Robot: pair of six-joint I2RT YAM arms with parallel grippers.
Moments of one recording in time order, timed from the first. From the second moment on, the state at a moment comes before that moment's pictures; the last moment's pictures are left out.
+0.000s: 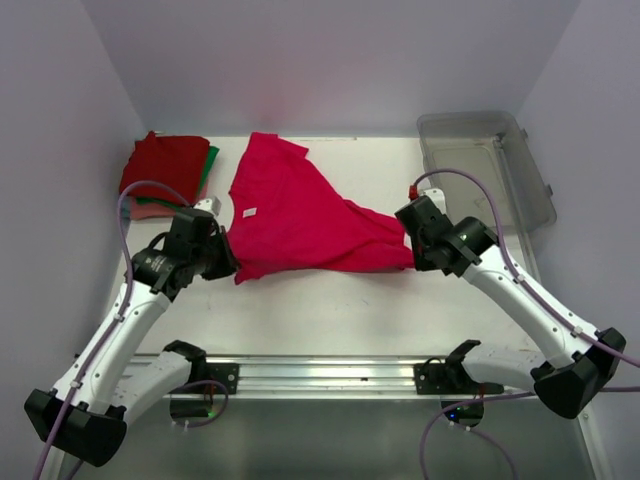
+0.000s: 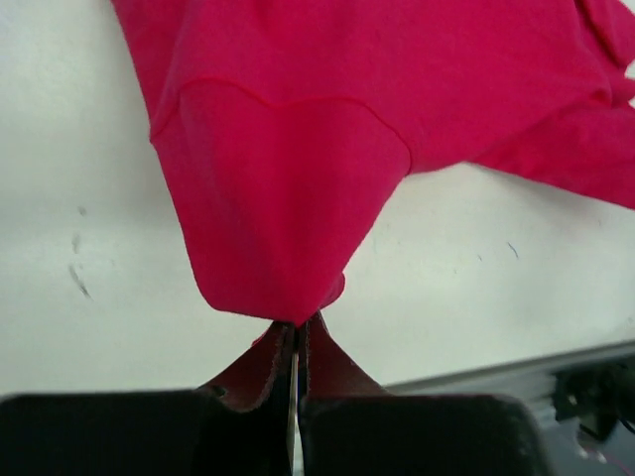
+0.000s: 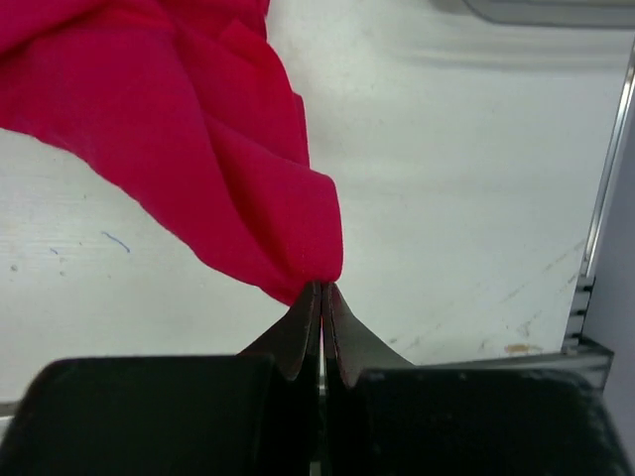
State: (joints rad) left arm -0.35 0.93 0.93 -0.85 0.00 -0.55; right arm 0.64 1.15 1.16 -1.09 0.52 0.41
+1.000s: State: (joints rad) left arm -0.35 0.90 1.17 -1.14 0.03 -0.68; right arm 0.64 1.36 1.54 -1.35 0.44 0.50
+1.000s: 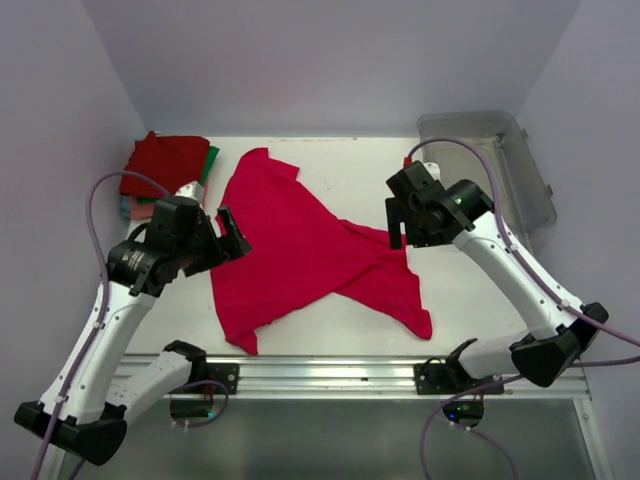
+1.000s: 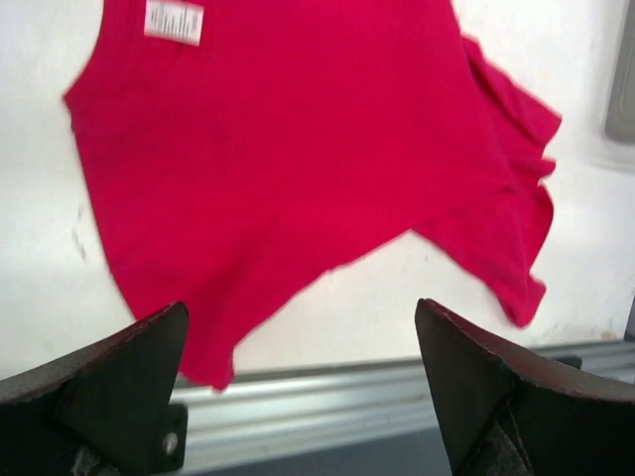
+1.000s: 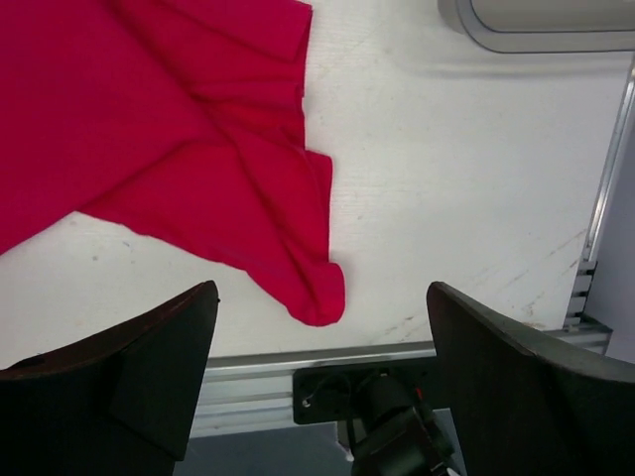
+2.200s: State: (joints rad) left arm -0.41 1.51 0.70 -0.21 0.09 -0.59; right arm 0.40 2.11 1.57 -0.76 0.22 0.53
